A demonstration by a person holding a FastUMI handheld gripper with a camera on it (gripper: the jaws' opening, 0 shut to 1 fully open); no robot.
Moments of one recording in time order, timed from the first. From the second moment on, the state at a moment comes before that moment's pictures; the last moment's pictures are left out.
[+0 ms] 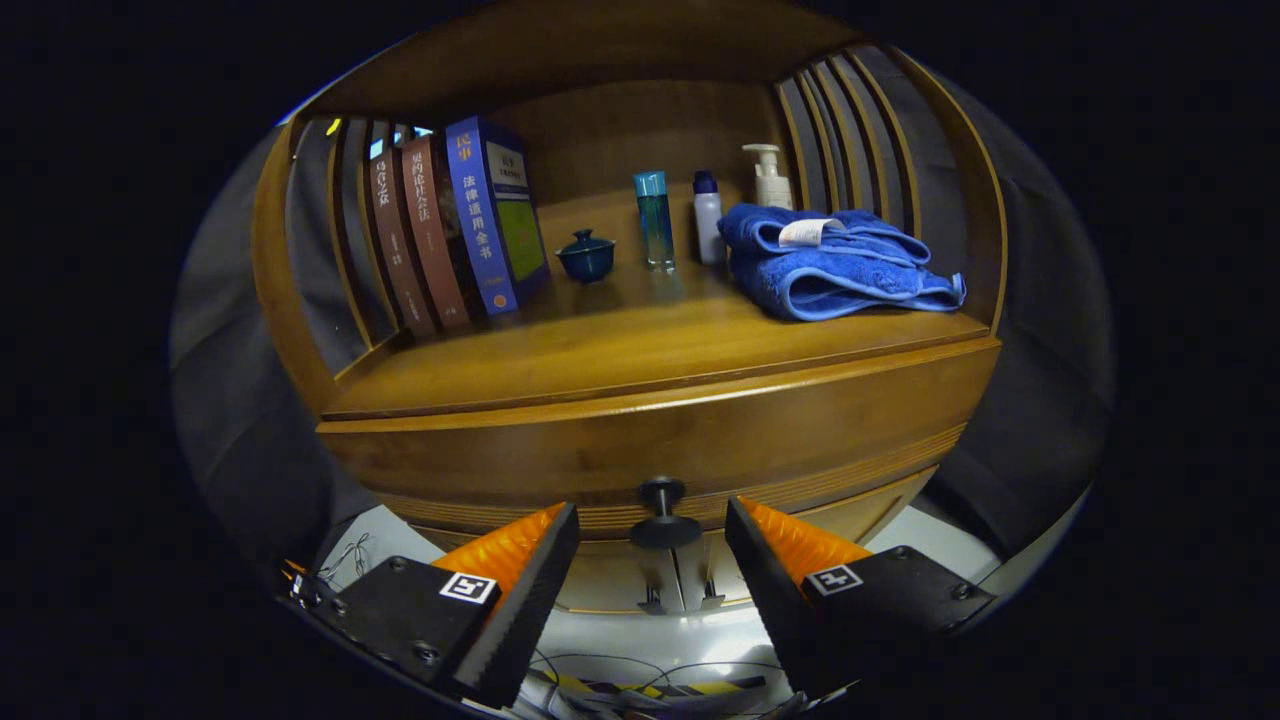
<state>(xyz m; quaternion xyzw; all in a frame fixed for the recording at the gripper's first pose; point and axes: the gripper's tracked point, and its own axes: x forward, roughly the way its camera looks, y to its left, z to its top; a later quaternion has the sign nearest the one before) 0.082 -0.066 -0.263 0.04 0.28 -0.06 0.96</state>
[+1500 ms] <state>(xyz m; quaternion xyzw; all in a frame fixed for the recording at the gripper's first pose) -0.029 -0.062 -0.279 0.01 0.38 -0.03 0.93</state>
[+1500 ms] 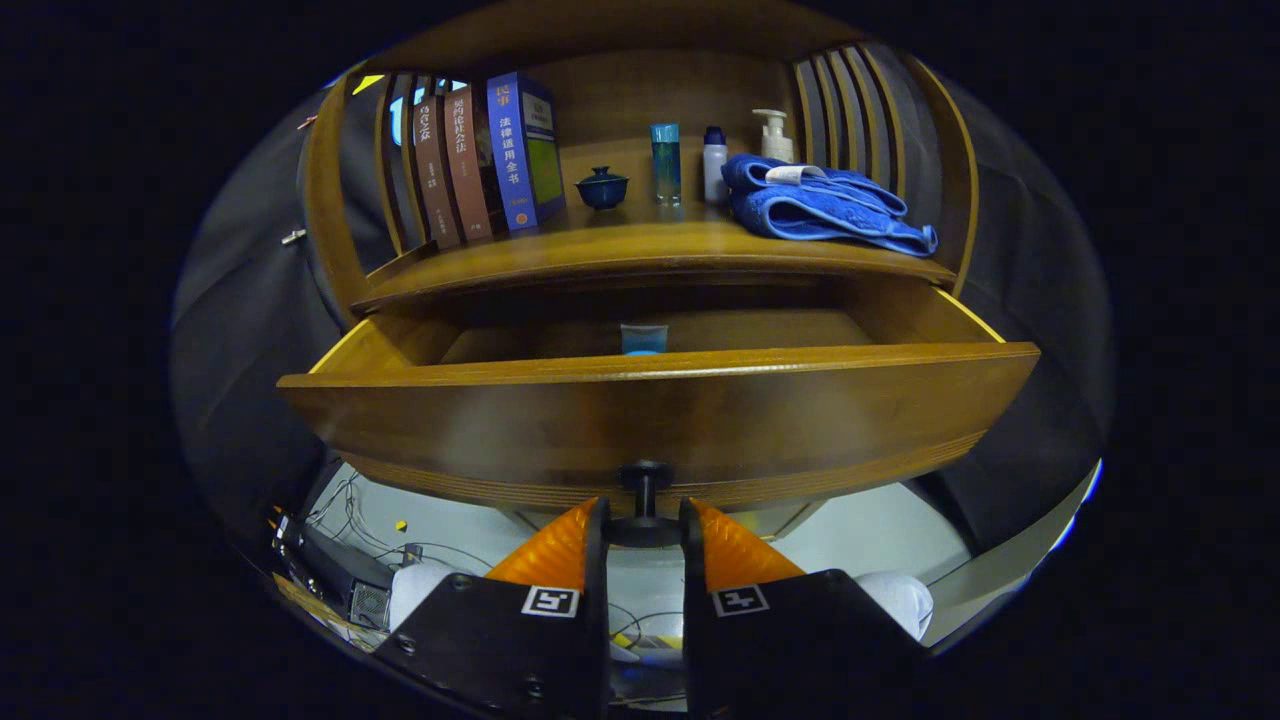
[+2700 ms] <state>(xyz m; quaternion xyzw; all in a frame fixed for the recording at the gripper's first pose) -0.100 -0.050 -0.213 0.06 0.37 -0.03 0.93</state>
